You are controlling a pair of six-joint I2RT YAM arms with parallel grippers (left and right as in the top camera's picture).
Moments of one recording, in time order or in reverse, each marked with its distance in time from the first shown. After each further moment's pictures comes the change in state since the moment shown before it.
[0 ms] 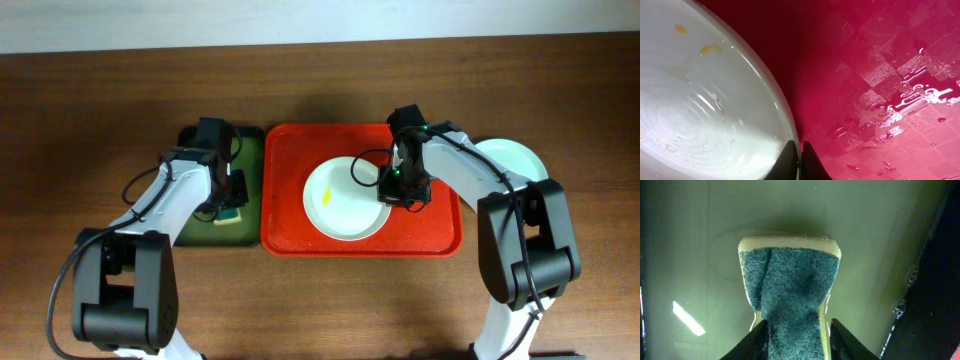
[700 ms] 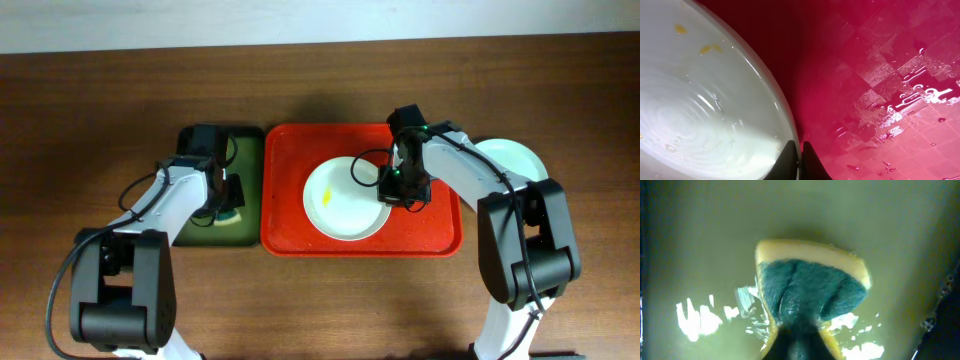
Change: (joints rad) left arm 0.024 0.000 -0.059 0.070 -0.008 -0.005; right arm 0.000 0.000 0.000 0.000 0.000 0.000
